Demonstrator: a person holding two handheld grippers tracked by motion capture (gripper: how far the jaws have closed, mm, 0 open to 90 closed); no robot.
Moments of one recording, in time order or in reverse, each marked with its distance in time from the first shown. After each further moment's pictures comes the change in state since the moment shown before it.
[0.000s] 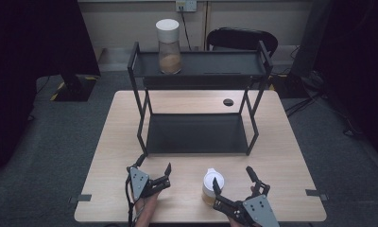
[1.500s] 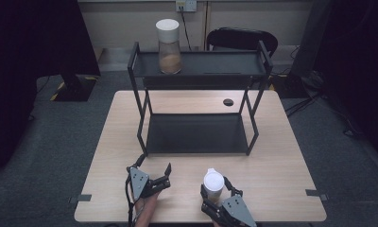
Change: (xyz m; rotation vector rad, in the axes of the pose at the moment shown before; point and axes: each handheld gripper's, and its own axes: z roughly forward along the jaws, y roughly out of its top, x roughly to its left) left arm 0.000 0.000 0.000 0.000 0.000 0.000; right arm 0.014 -0.034 0.015 0.252 0.048 0.059
